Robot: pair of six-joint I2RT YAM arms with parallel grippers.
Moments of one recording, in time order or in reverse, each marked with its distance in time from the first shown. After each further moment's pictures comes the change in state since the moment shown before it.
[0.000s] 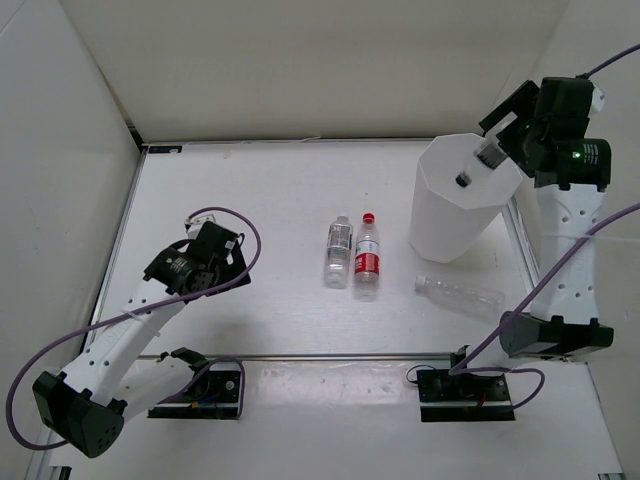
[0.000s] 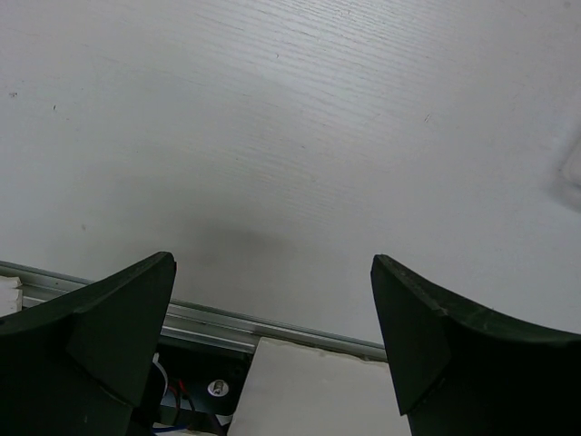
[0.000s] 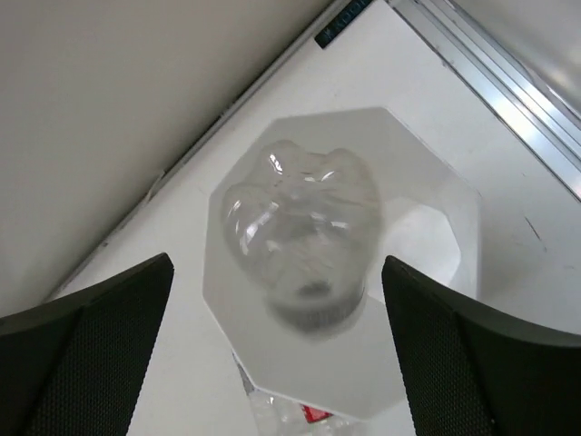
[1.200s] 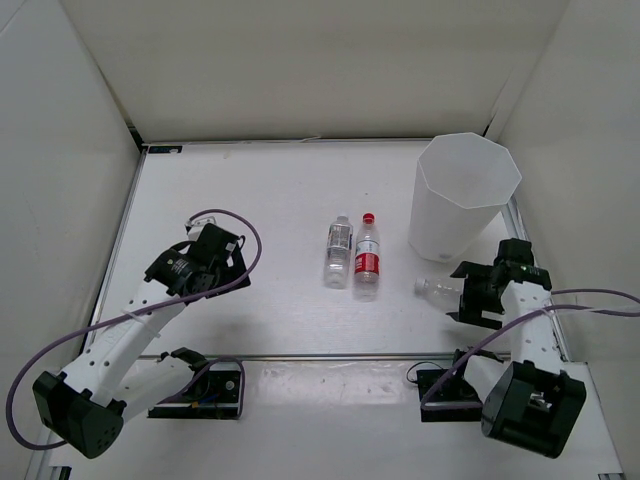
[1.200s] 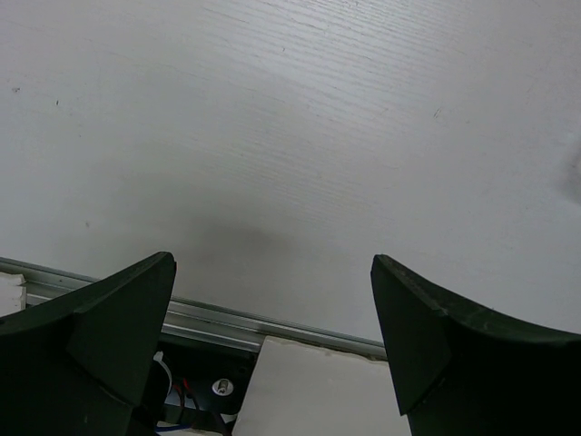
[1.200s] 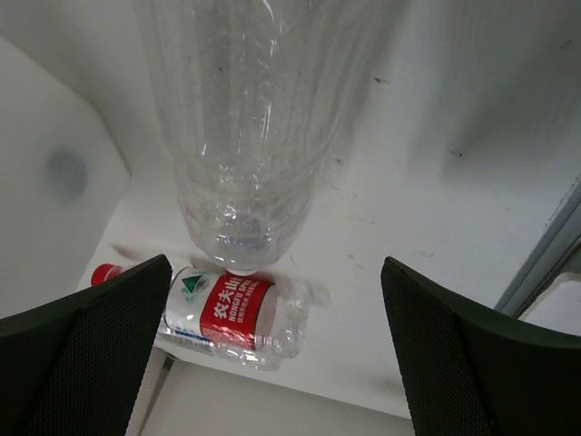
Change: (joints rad) left arm -0.007 -0.005 -0.015 -0.003 -0.006 -0.001; right arm -0.231 -0.508 -1.387 0.073 -0.327 0.783
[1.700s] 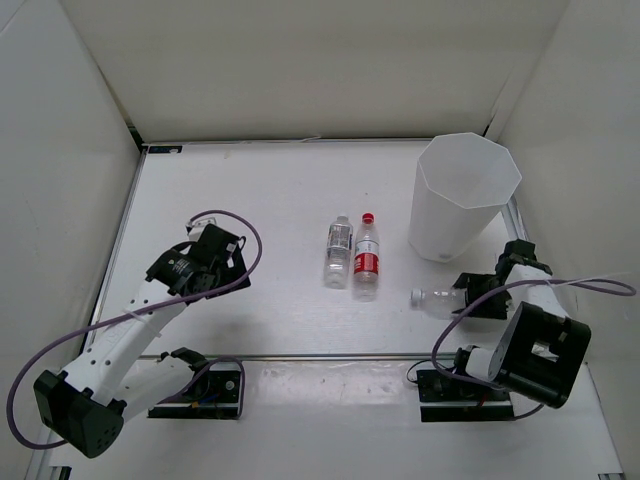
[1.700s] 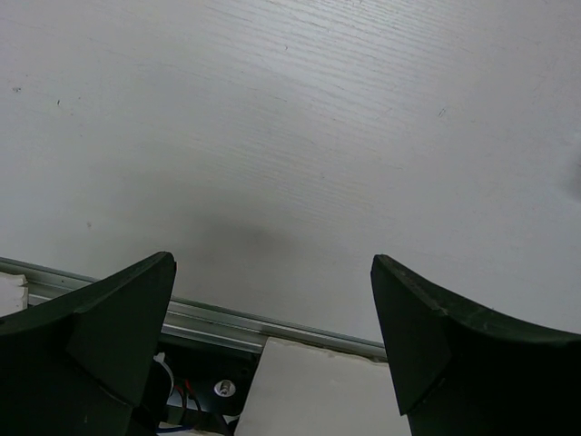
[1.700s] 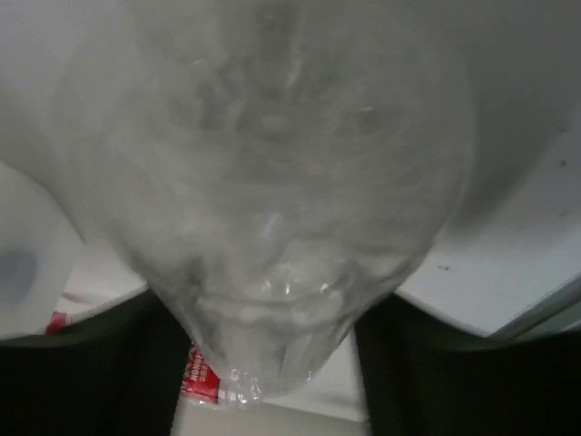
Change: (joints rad) left arm 0.000 0.003 -0.007 0.004 -0.002 0.003; right arm -0.116 0.268 -0.030 0.177 -0.013 -0.232
